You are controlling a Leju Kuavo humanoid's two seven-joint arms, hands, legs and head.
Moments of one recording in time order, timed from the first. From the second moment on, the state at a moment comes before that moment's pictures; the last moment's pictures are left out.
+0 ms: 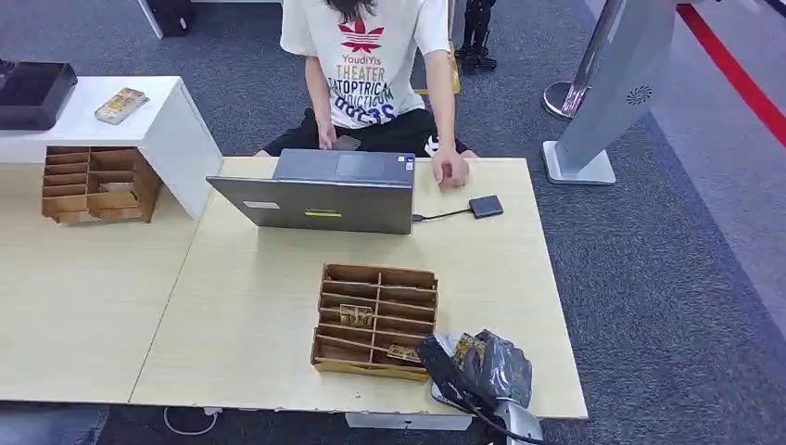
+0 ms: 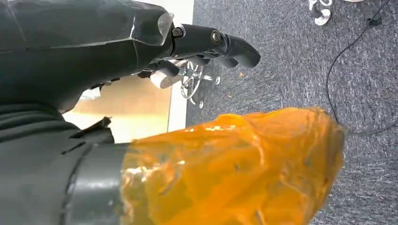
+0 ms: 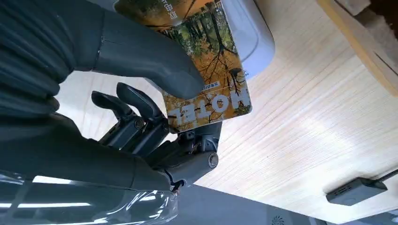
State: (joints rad) left arm -0.14 0.01 -1.53 0.01 1.13 0.26 0.41; right arm 0.04 0.10 0.39 -1.35 1.07 -0.27 0.47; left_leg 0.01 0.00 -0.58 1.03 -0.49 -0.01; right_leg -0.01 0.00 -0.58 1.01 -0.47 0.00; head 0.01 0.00
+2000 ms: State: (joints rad) left arm -0.14 0.02 -1.53 0.01 1.12 0.26 0.41; right arm 0.04 0.10 0.38 -1.35 1.09 -0.28 0.46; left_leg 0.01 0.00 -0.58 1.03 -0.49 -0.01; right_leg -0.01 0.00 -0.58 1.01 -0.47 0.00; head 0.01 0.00
